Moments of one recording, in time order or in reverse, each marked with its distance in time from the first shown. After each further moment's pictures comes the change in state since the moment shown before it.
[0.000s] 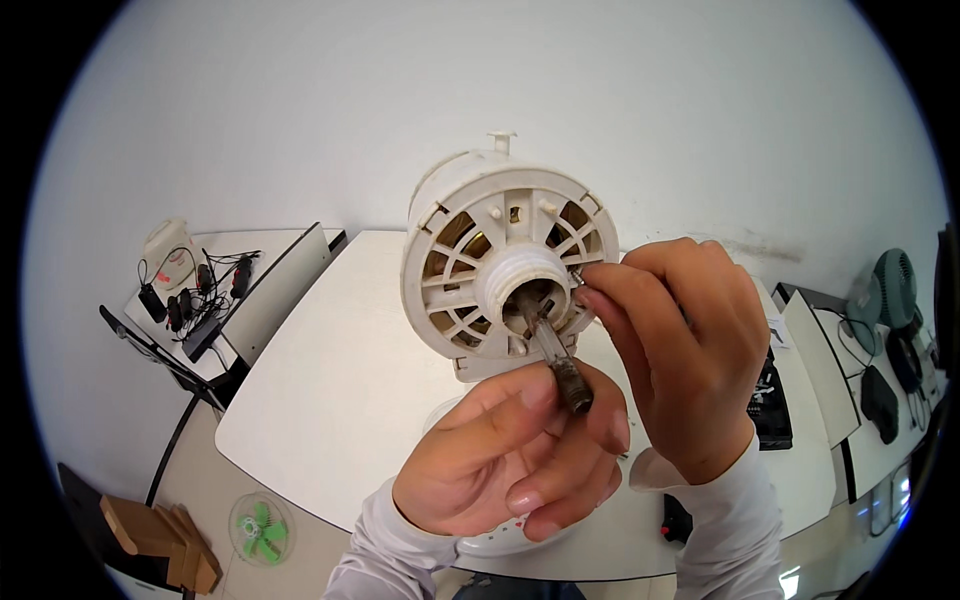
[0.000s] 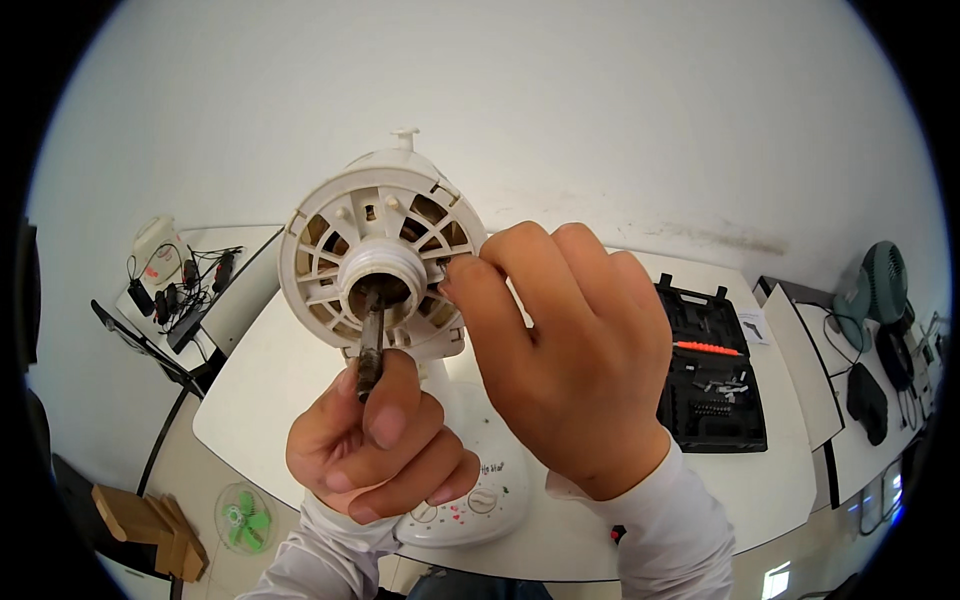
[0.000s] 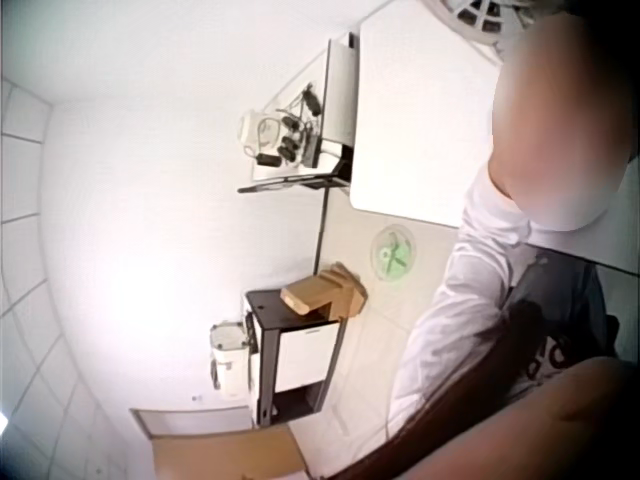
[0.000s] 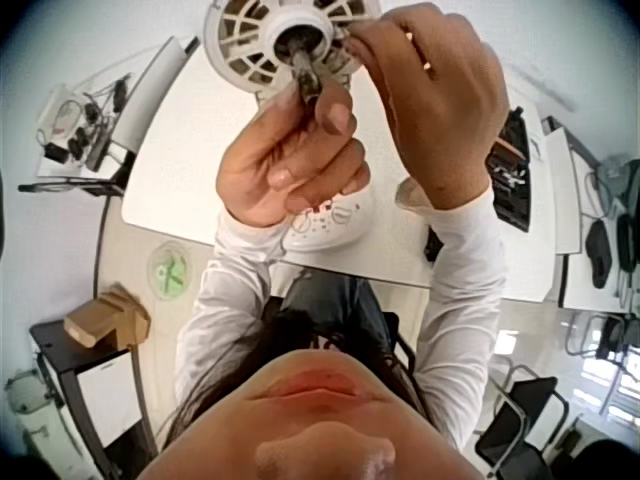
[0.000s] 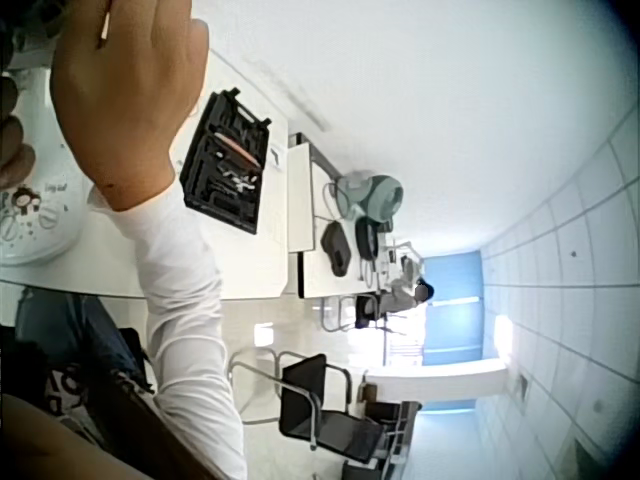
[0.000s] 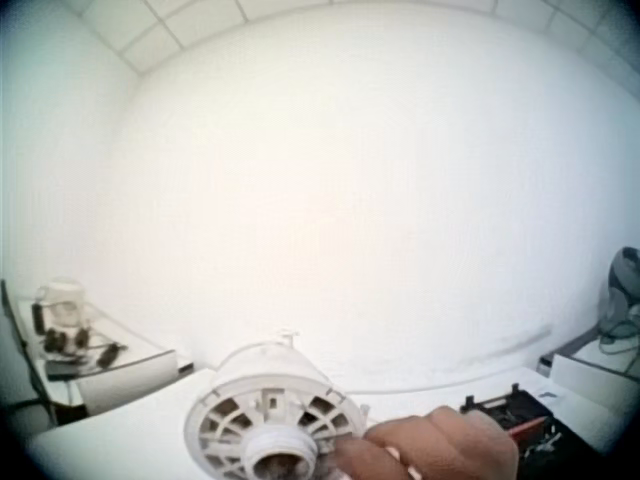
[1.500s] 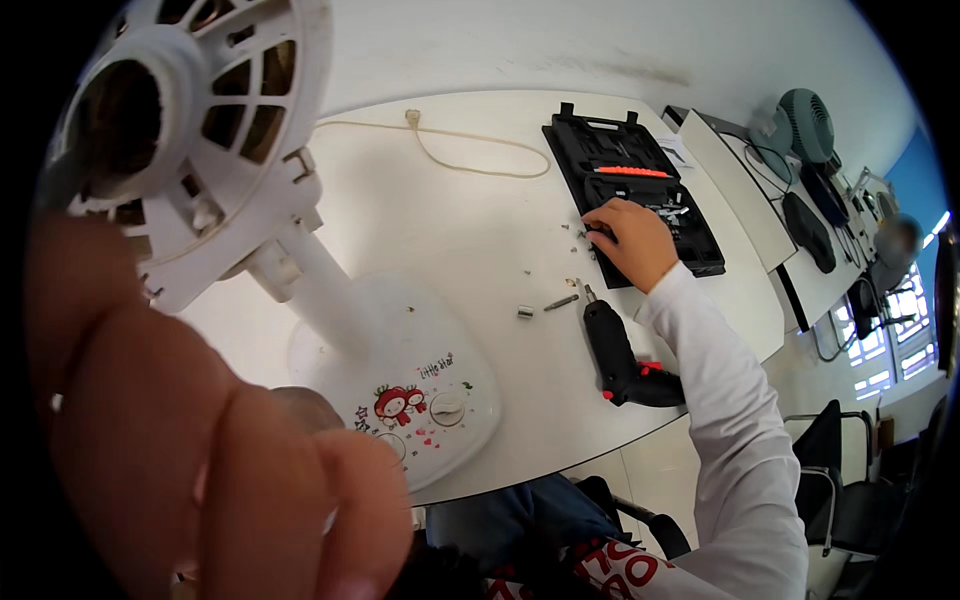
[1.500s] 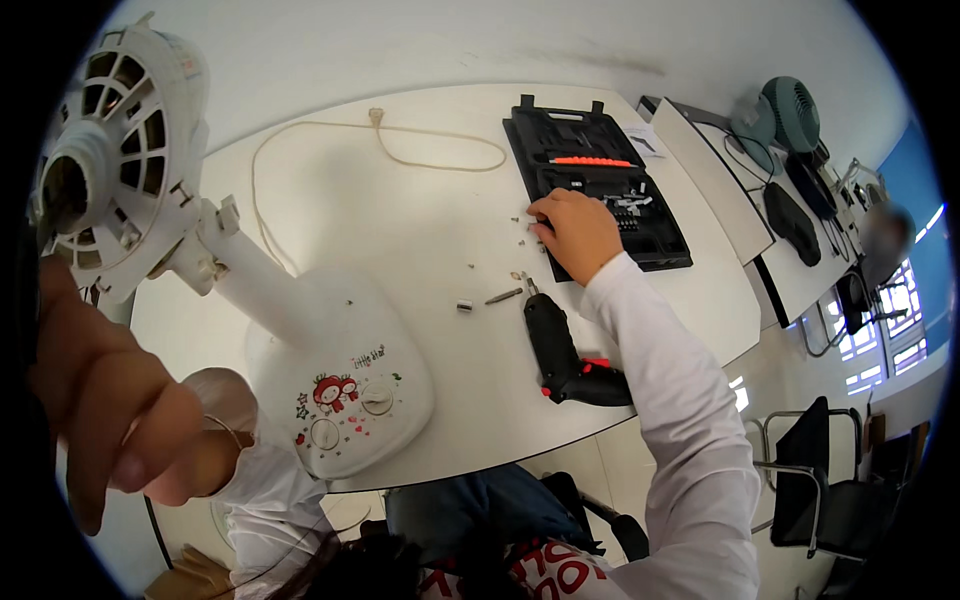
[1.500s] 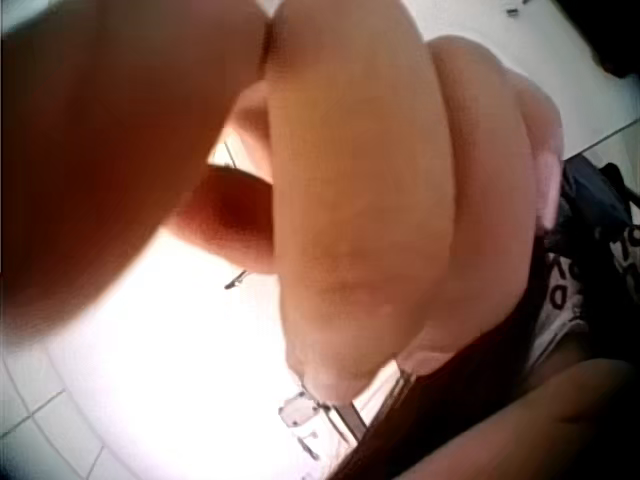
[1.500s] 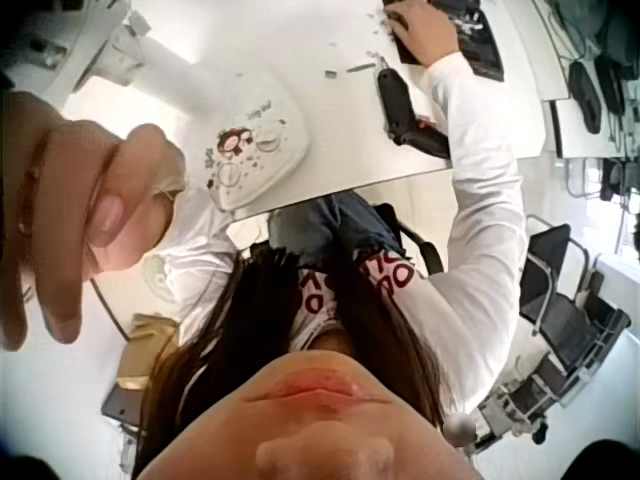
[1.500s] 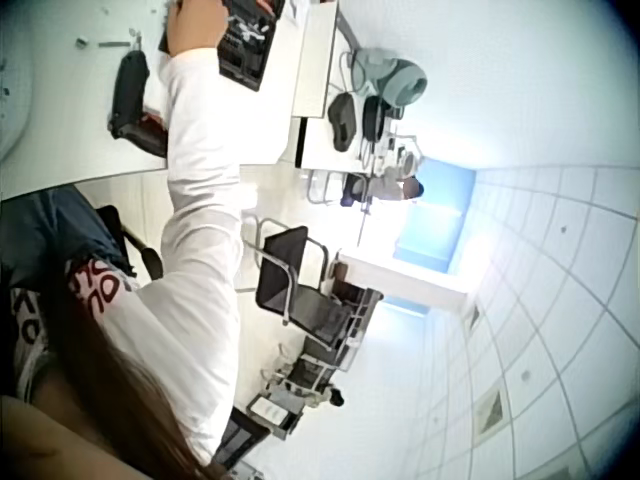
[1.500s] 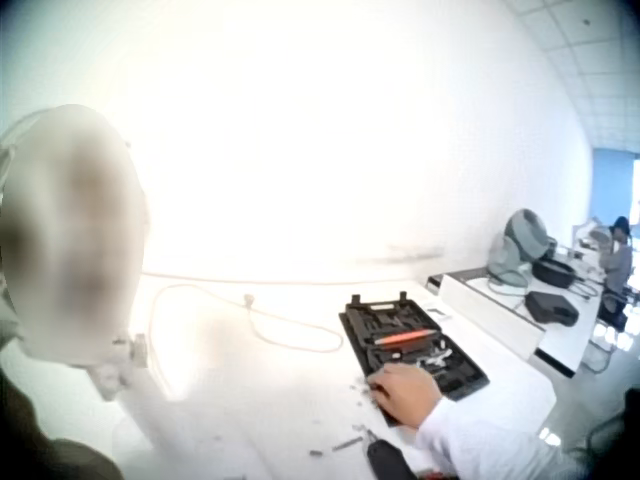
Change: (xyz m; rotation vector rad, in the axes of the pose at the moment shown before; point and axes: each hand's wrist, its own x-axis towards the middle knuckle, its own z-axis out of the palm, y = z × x) left_hand -0.010 0.060 -0.009 0.100 -0.085 -0.228; right_hand -0.232 0.118 -0.019 -0.078 -0.863 0.618
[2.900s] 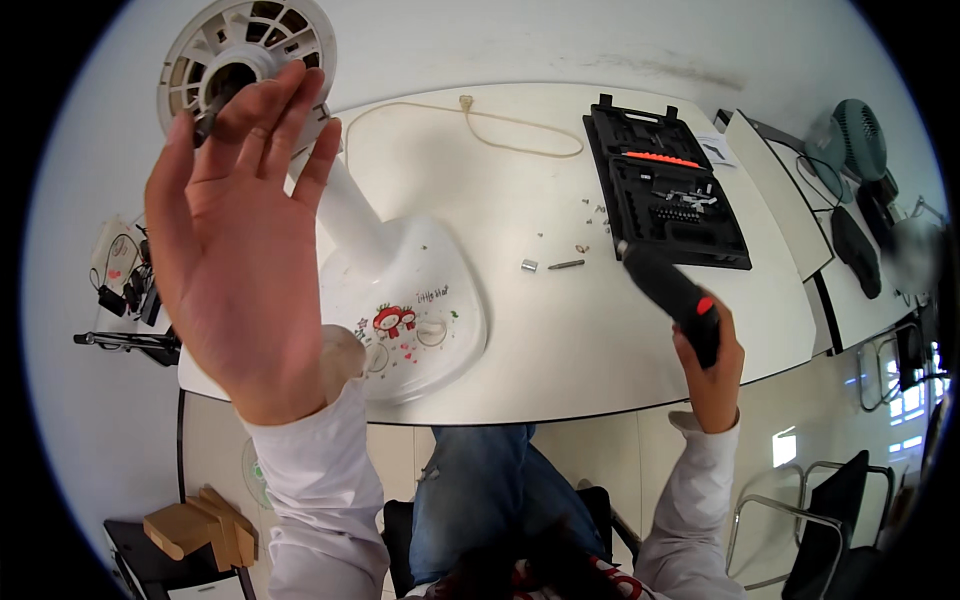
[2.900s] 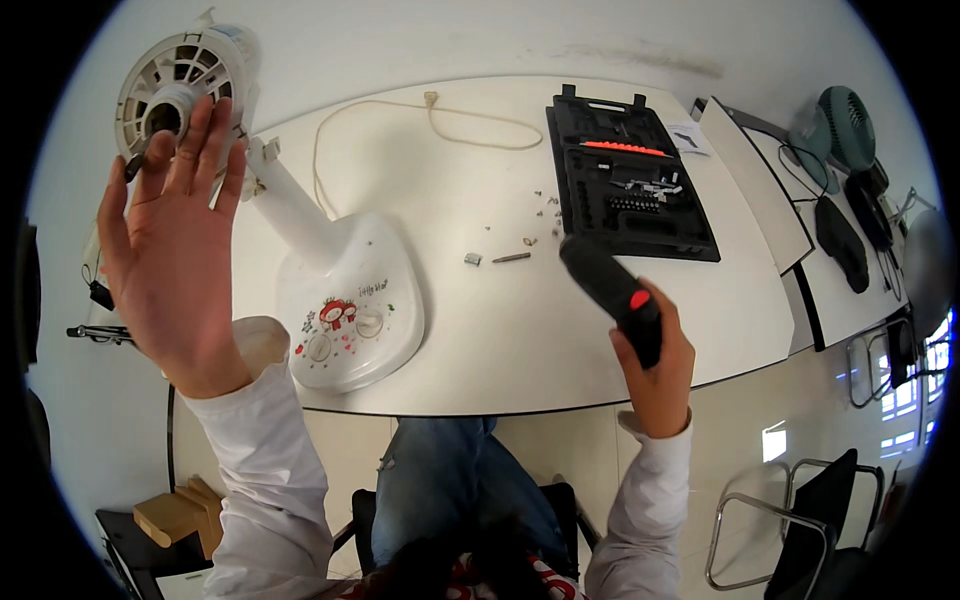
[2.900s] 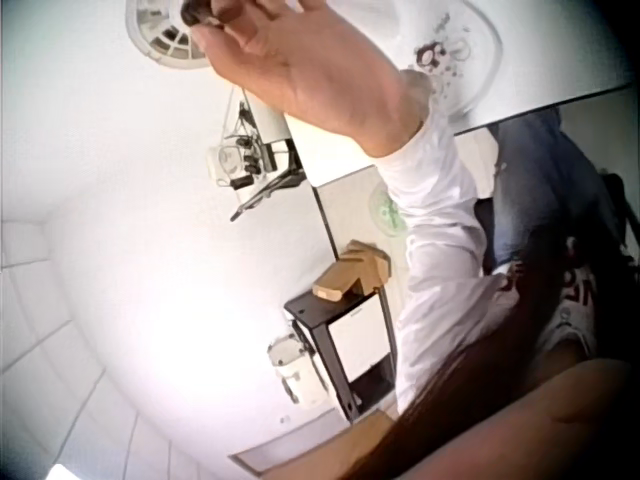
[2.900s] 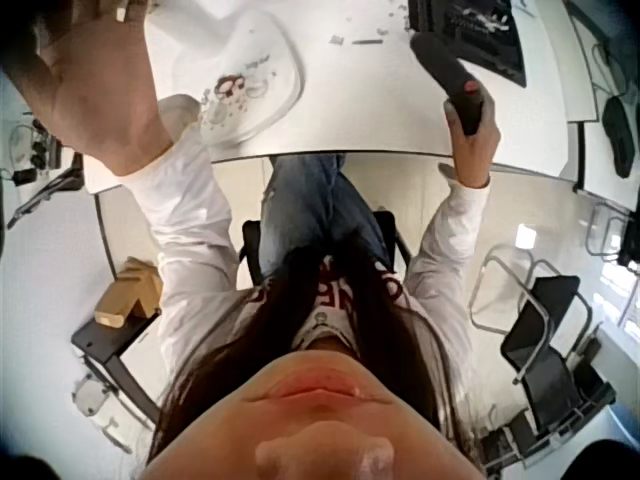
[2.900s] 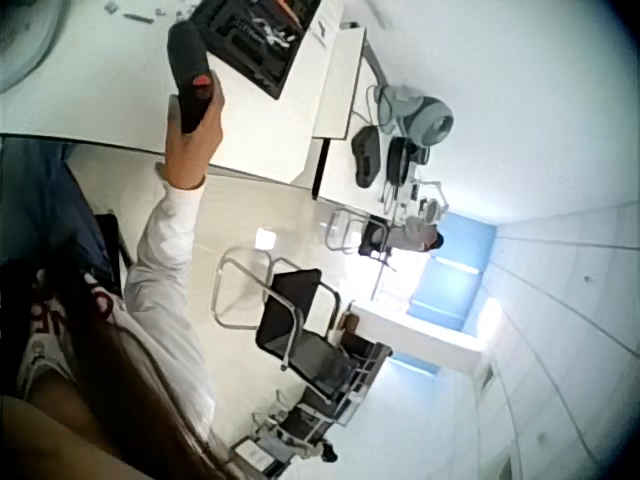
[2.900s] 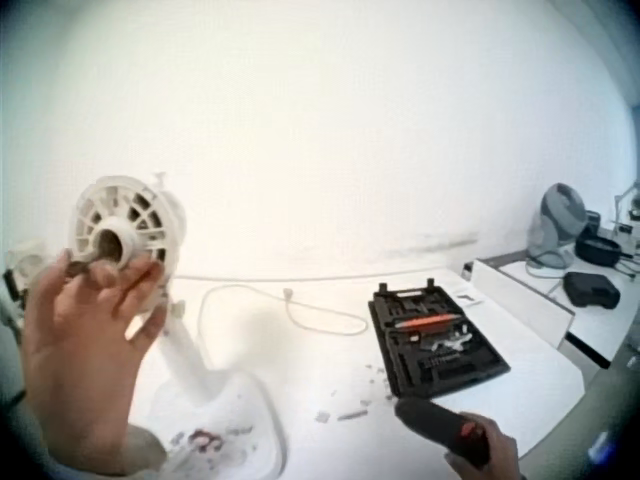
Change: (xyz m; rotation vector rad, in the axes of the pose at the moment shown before) left_hand 0.030 -0.078 0.038 0.696 0.656 0.576; right_hand -0.176 -0.016 -0.049 0.650 0.302 0.262
